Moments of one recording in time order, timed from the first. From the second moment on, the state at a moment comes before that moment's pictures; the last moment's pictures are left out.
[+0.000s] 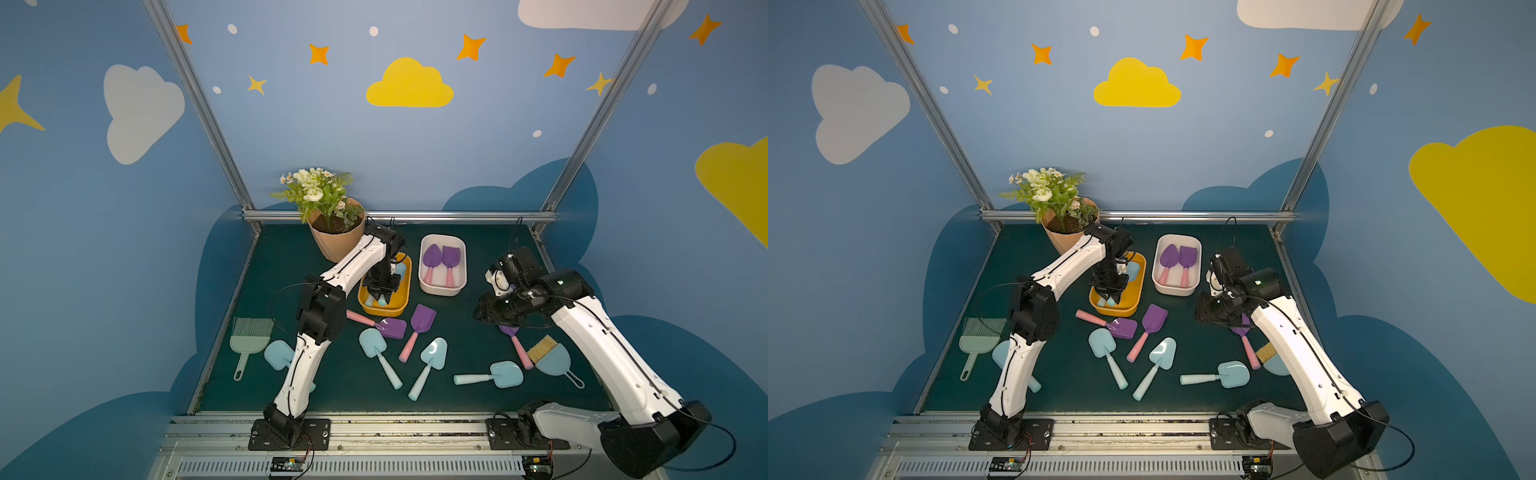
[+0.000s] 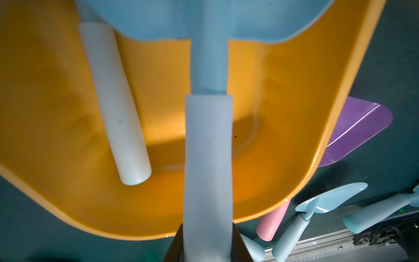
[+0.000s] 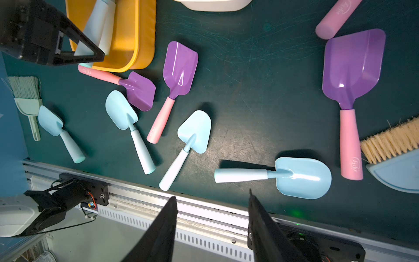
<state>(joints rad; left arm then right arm) -0.52 2.34 2.22 -1.57 0.15 -0.25 0.44 1.23 1.34 -1.32 -0.18 0.44</state>
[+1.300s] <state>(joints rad) -0.52 2.51 2.36 -1.58 0.17 -0.27 0.42 1.22 1.32 -1.32 -0.16 0.42</state>
